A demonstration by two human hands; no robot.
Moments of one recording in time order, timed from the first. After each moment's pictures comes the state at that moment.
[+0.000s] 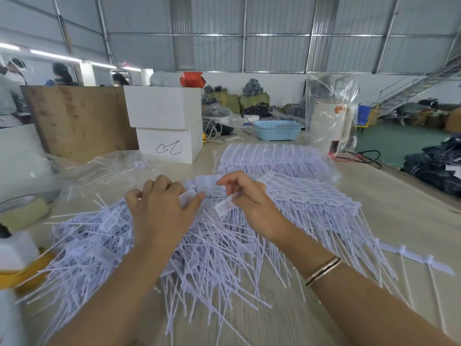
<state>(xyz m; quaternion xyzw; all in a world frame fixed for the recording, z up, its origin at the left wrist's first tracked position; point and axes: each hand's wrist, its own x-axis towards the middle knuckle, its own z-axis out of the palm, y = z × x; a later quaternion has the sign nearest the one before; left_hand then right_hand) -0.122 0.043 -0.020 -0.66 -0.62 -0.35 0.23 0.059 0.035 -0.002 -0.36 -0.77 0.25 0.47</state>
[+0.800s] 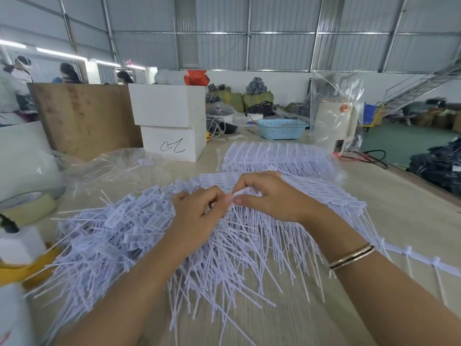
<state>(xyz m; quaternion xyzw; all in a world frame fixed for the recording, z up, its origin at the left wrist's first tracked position) -0.092 0.025 -0.015 -0.76 -0.43 -0.46 -0.15 0.088 0.039 0.029 -0.41 -0.86 0.14 0.26</state>
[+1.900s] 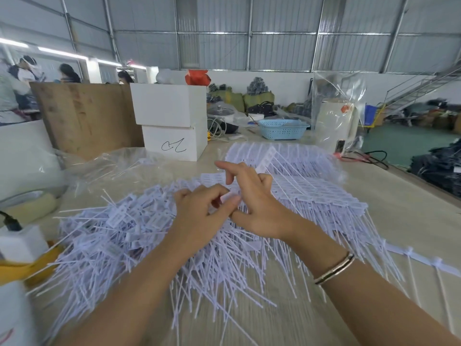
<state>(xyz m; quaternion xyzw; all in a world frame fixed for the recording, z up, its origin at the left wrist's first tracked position) -0.088 0.020 -0.011 -0.76 -0.42 -0.48 -0.13 0.062 0.027 0.009 -0.35 -0.87 0.07 0.35</state>
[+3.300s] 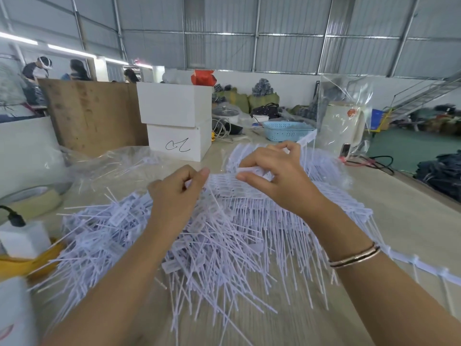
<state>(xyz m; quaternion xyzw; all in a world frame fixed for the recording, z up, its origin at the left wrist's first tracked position) -0.118 0.046 -0.003 -0.65 -0.46 -0.59 -0.11 0.079 0.037 0.049 -0.34 -0.84 -0.09 0.42</state>
